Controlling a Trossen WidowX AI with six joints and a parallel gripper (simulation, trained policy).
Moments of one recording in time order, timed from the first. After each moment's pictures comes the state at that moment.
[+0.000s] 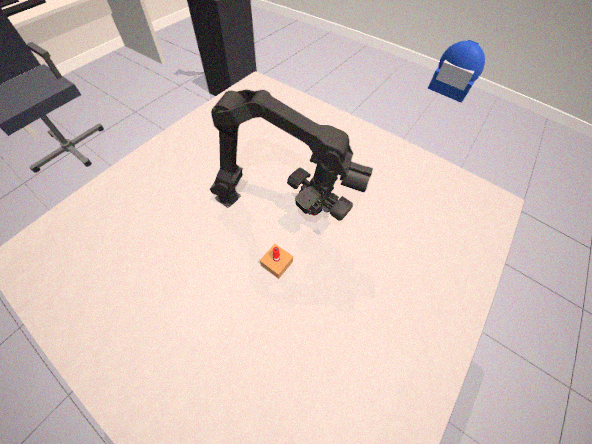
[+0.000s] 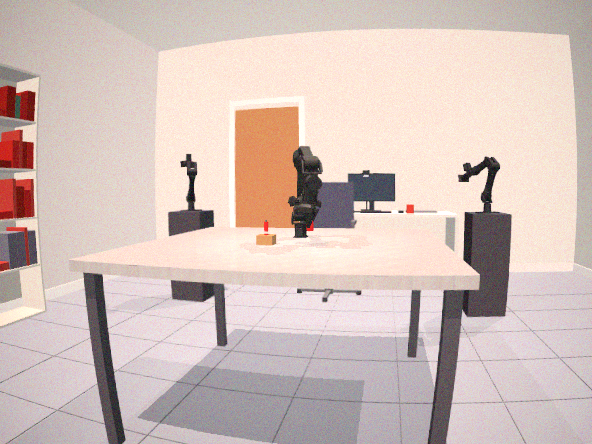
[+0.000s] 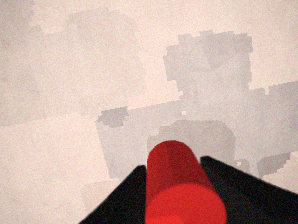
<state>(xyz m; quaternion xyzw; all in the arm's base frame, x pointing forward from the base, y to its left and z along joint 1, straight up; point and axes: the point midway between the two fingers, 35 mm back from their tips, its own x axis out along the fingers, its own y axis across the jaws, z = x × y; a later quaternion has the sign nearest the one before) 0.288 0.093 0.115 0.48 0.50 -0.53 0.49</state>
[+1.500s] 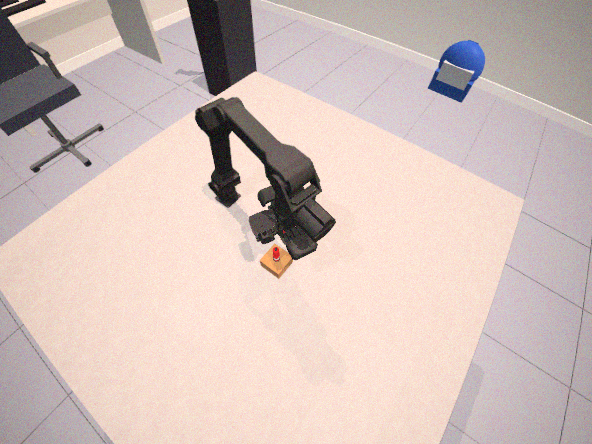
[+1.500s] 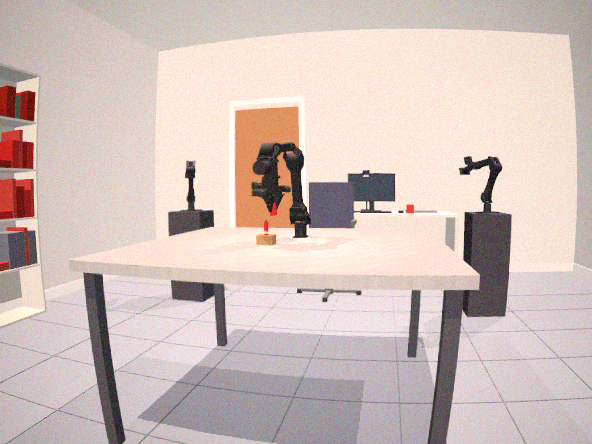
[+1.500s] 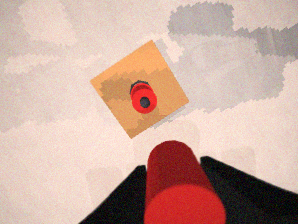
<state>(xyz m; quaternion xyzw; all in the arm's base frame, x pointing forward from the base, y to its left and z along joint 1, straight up) 0.291 -0.059 0.176 0.58 0.40 -0.61 0.37</state>
